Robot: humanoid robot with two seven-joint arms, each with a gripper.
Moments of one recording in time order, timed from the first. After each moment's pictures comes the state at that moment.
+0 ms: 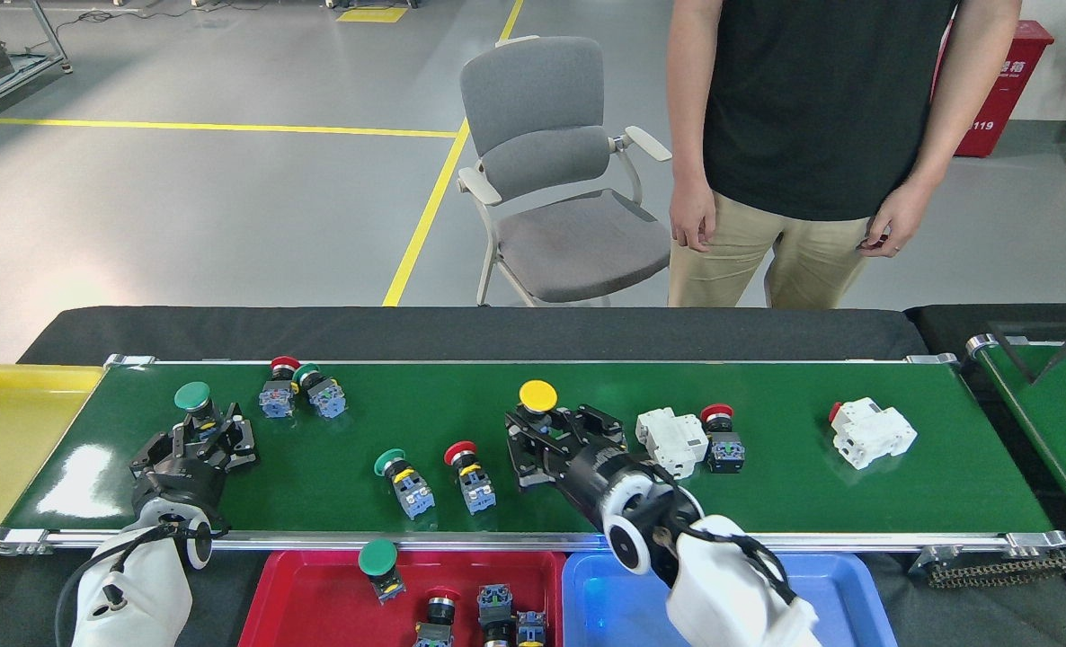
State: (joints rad) left arm -0.60 0.20 0.14 -0.52 -1.58 -0.19 0.24; right arm -0.33 -0.04 0.60 -1.45 1.00 -0.17 0.34
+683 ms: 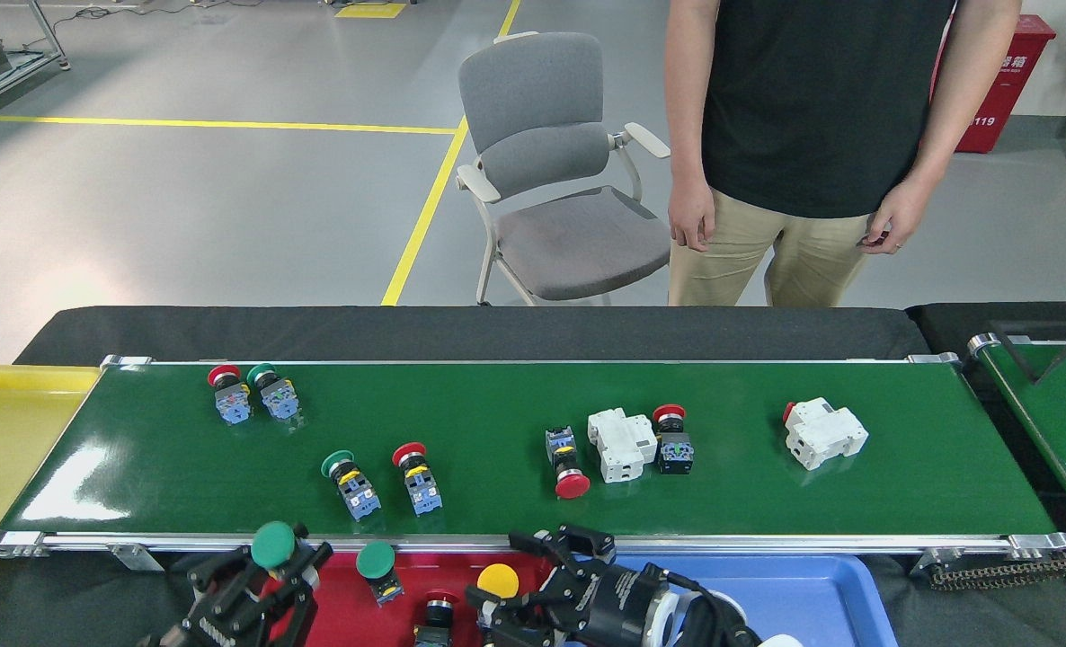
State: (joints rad) left arm 0.30 0.15 0.16 -1.68 -1.48 -0.78 0.16; right arm -0.18 -0.03 0.28 -1.59 1.00 -0.46 0.44
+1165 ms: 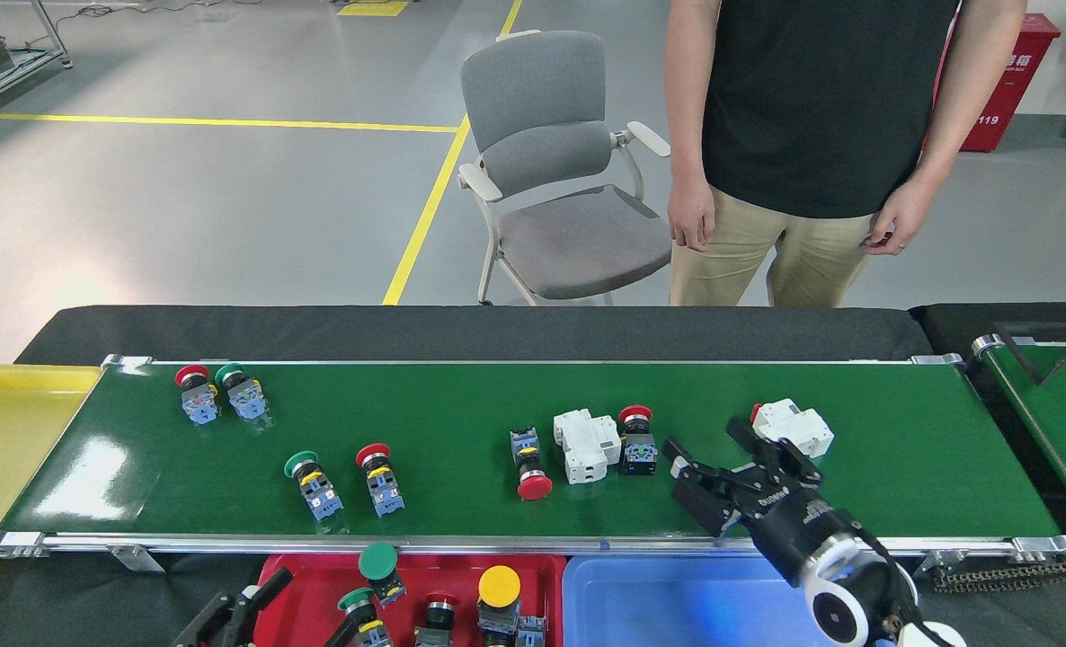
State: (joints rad) left arm 0.29 0.08 0.25 -1.69 -1.51 -0.50 0.15; right arm 0.00 -0.03 0.00 -1.60 1.17 -0.17 0.14
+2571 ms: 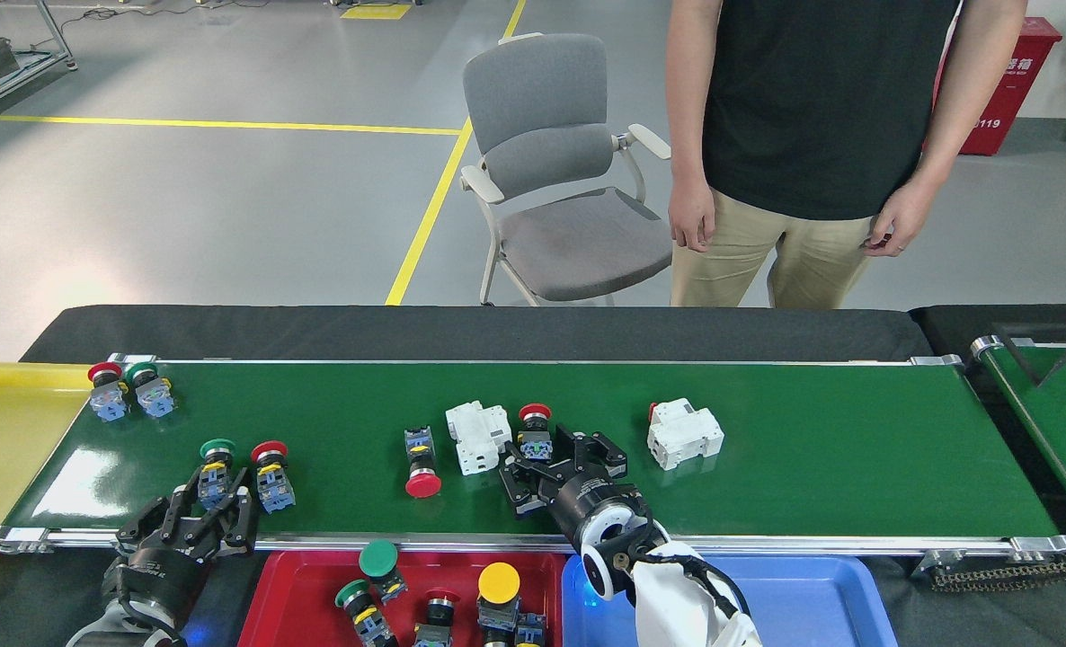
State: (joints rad) left arm -0.12 0.17 0.26 -1.20 -1.50 -0.41 0.00; right arm -0.47 0.15 0.59 -1.06 1.17 -0.01 0.13
